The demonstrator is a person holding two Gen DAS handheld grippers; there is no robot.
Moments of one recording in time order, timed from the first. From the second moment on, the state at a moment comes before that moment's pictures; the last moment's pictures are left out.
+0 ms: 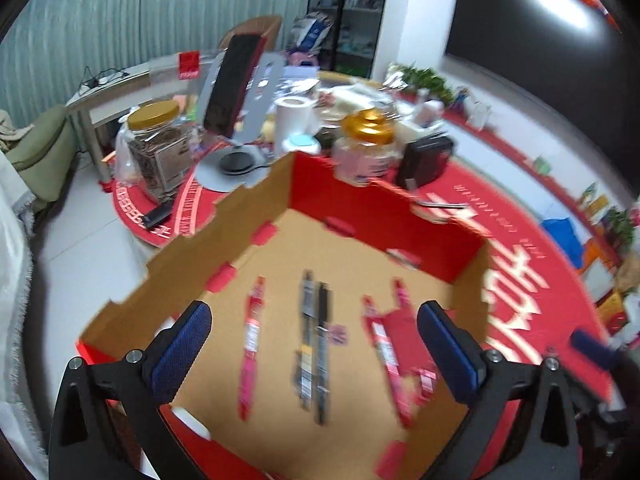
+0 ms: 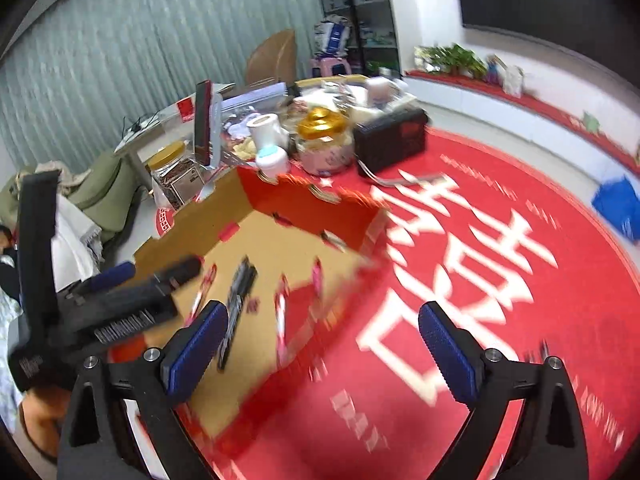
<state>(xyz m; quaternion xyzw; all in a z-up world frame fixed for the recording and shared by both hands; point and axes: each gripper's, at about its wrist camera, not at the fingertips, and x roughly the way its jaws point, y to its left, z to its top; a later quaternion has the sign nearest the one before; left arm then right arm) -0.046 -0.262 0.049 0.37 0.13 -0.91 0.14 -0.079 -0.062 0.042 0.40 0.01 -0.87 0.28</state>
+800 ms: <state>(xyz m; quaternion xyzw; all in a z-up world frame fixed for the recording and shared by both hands) 0.002 0.026 -0.059 0.49 -0.06 -0.87 -0.06 0.020 0.213 -0.032 0.48 -0.15 -0.86 0.02</state>
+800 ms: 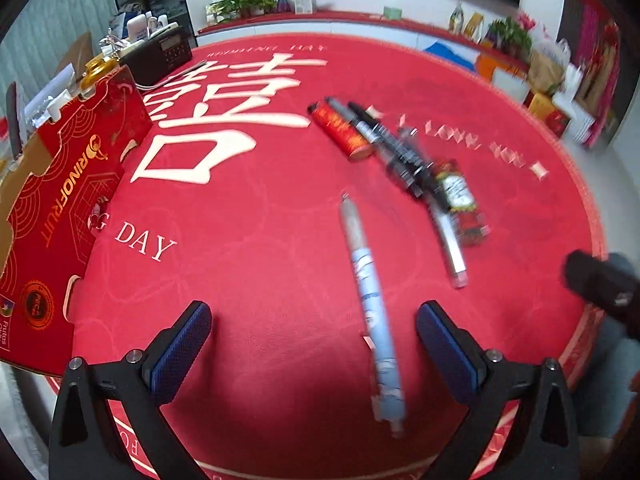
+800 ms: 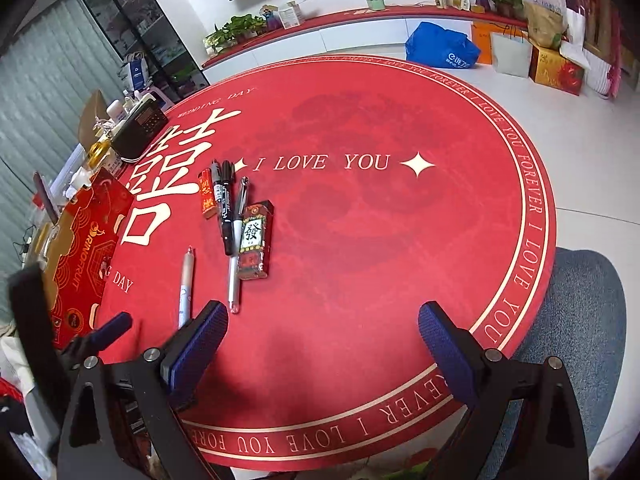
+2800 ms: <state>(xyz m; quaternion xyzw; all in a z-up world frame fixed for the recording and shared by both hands) -0.030 -0.009 -0.064 0.45 -0.03 -0.89 -0.06 -0.049 0.134 -0.052 0.50 0.06 -0.86 0.07</state>
